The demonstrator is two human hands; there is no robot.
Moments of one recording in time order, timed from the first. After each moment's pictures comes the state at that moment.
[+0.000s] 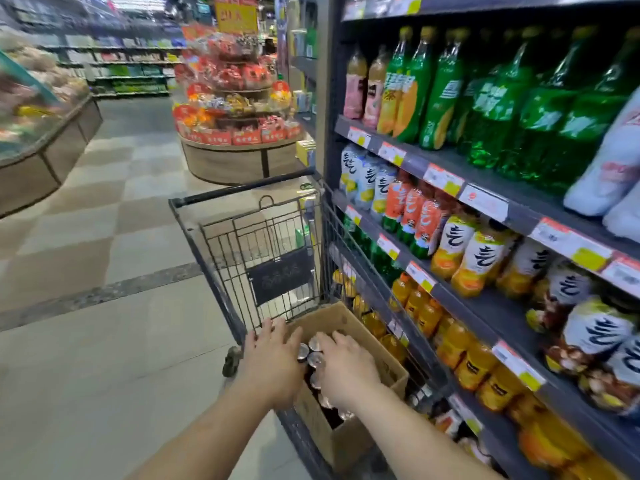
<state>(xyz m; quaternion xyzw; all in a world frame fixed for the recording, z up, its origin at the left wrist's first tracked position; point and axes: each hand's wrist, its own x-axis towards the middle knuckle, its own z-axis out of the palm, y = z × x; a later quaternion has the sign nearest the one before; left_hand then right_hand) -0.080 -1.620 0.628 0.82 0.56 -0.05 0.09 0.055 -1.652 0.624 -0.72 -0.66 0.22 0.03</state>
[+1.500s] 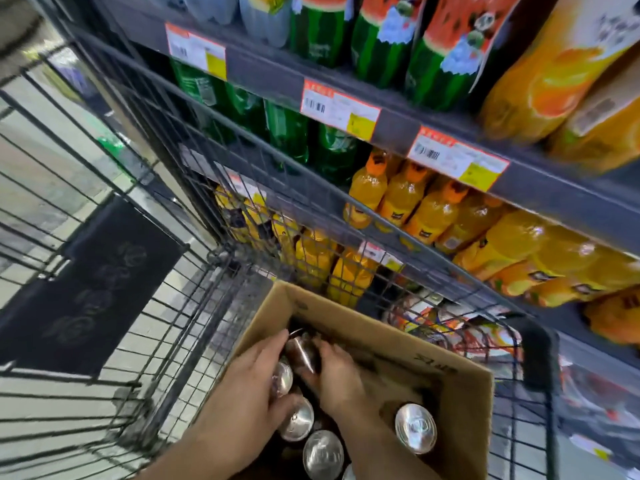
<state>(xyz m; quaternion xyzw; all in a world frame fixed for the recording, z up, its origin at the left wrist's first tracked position) -0.016 -1.348 0.348 0.89 0.27 -0.05 0.35 0.109 -1.453 0.248 -0.88 -0.25 0.37 0.18</state>
